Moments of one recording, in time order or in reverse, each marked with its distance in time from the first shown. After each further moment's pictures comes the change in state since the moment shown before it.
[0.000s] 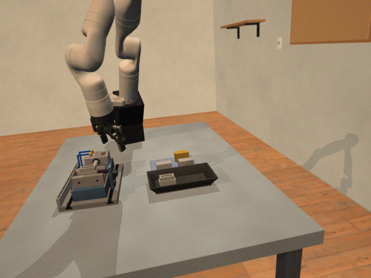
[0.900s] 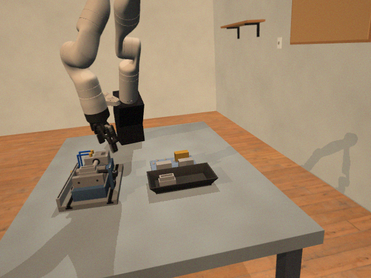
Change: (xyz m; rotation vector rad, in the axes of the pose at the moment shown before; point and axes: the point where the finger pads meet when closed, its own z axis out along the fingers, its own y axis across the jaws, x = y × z) arm -0.016 -0.007 -0.006 -0.069 -0.044 0.179
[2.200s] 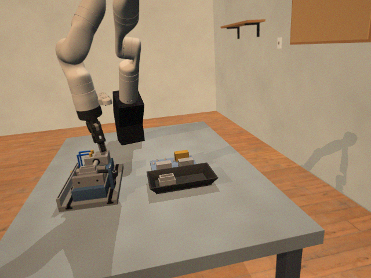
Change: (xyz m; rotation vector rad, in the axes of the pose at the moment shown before) arm -0.023 -0.010 -0.009 -0.072 -0.056 0.205
